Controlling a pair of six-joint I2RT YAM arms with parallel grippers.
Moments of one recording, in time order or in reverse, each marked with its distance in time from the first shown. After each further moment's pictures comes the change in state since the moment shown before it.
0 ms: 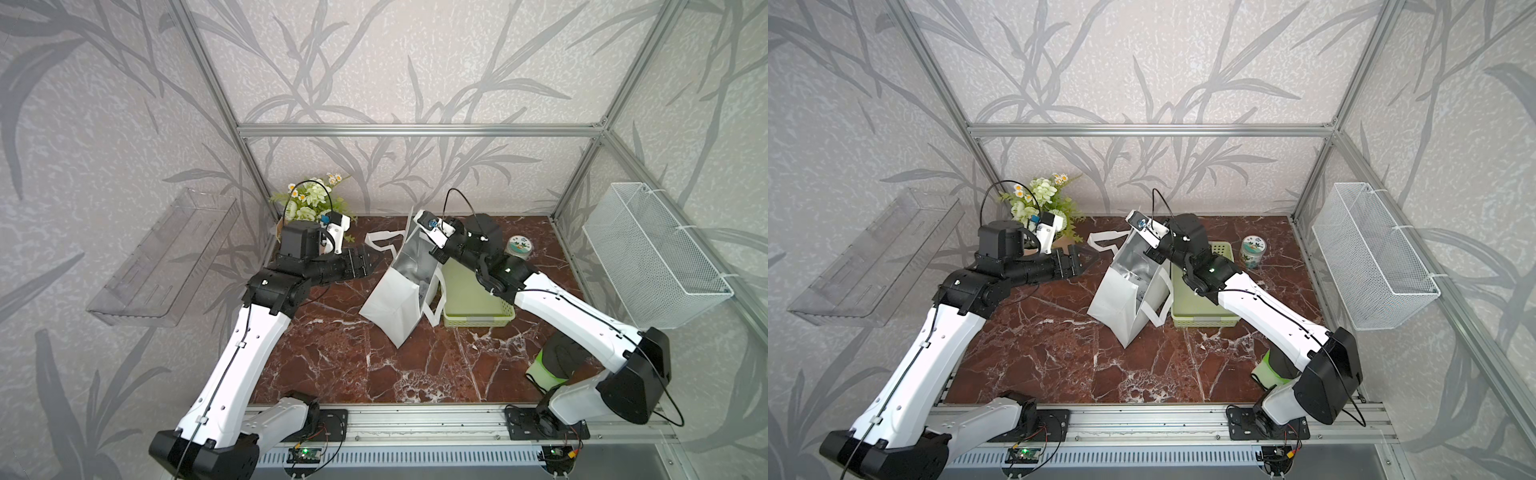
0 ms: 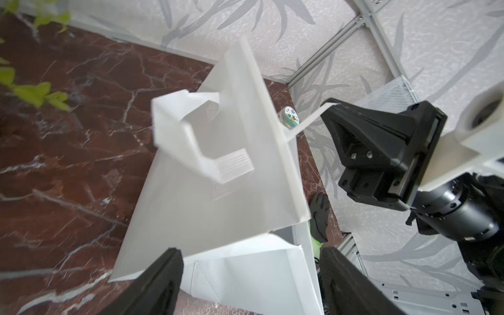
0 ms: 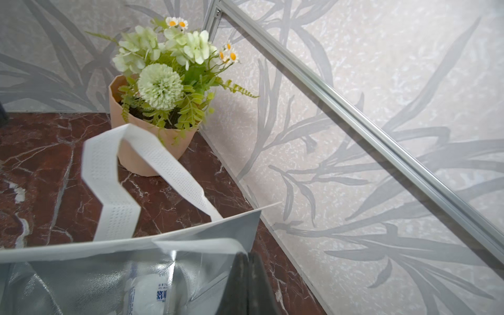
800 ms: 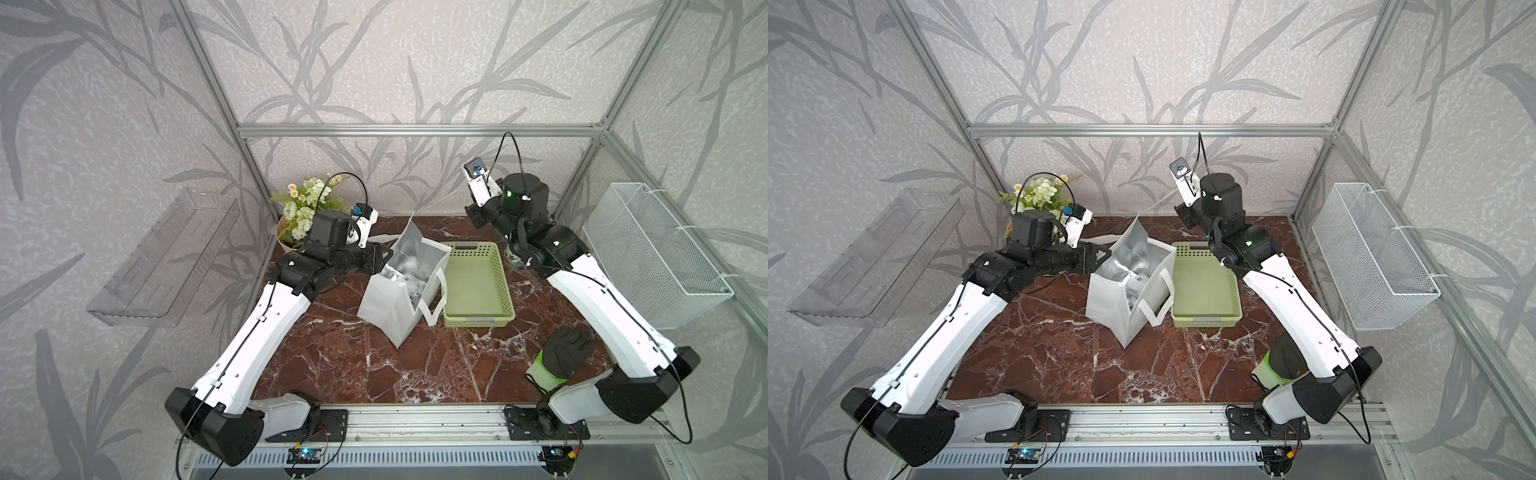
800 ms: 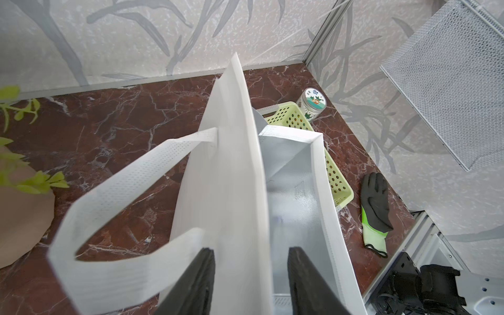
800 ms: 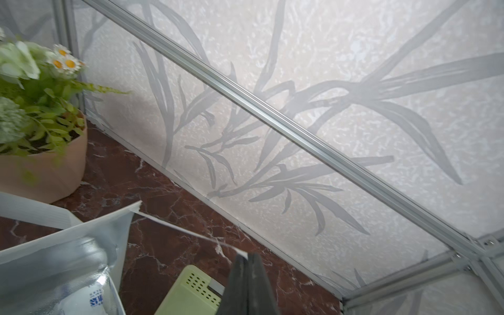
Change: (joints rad) left arm -0.124 0.145 0.111 -0.040 -0.235 0.247; right arm -0.149 0.001 0.412 -0.439 0.287 0.138
